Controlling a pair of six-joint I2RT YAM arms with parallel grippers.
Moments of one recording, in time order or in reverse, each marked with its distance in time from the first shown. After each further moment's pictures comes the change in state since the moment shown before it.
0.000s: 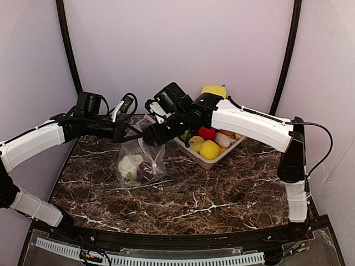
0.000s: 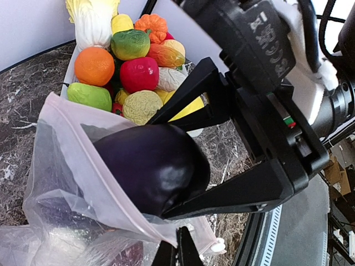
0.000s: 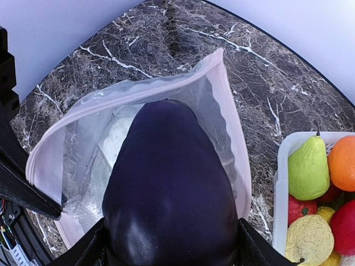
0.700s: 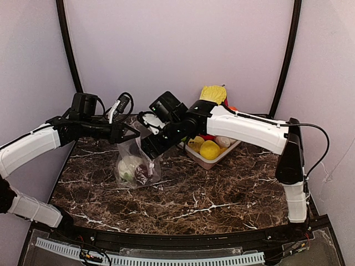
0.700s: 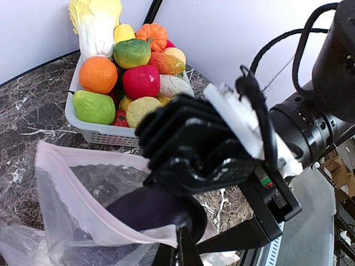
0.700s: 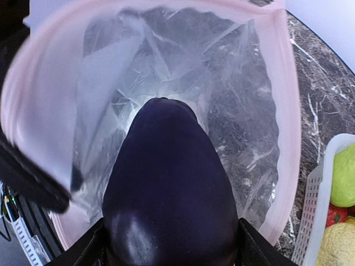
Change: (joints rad) left arm 0.000 -0.055 -0.040 0.027 -0.024 -0.001; right arm 0.030 0.042 -0.003 -0.009 -0.115 -0.064
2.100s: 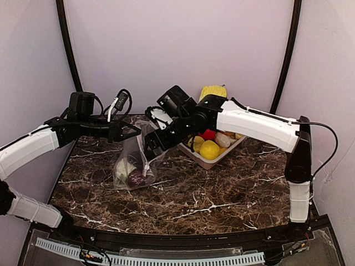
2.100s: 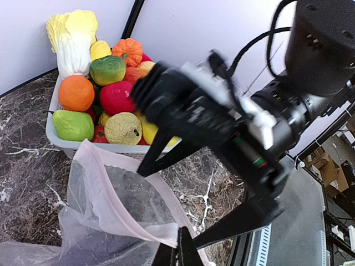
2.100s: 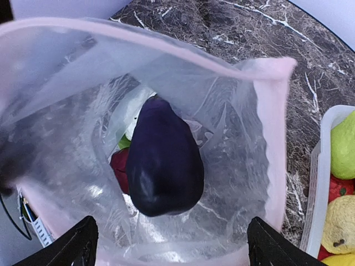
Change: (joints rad) left arm 0.000 -0.030 -0.011 0.069 0.092 -0.023; right arm -0.023 -0.074 -0.069 -0.021 -0.042 0.094
